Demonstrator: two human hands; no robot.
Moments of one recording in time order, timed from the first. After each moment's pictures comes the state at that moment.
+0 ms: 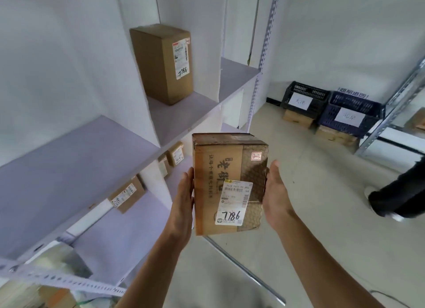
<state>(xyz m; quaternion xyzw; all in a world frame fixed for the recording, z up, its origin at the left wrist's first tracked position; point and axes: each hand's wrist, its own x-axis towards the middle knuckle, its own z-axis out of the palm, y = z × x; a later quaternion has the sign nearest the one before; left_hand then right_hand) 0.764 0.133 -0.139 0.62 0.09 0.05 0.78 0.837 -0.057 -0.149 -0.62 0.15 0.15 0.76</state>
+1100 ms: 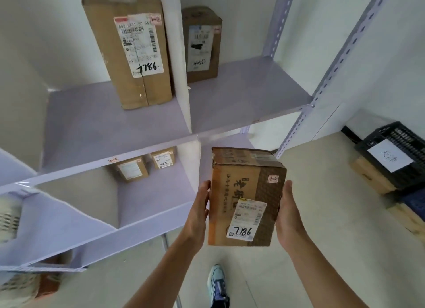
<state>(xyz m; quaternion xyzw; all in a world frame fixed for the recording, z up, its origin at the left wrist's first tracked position) 1.152 -0.039 -0.250 0.52 0.33 0.09 0.78 1.290 -0.192 -0.240 -0.66 0.06 0.36 0.65</state>
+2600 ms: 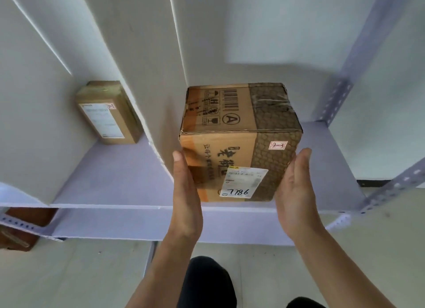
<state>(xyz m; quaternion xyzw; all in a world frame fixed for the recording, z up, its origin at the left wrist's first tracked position) 1.338 0.031 -0.565 0.49 0.32 0.52 0.62 1.504 -0.033 -0.581 -0.50 -0.26 0.43 0.70</state>
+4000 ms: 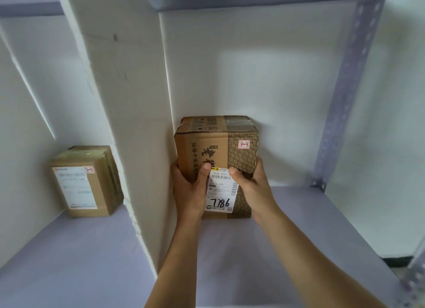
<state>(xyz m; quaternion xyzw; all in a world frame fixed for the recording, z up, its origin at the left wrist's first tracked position) 1.424 0.208 -0.608 0.55 0.42 0.58 0.42 1.562 0.146 -0.608 -0.53 -0.41 0.28 0.69</state>
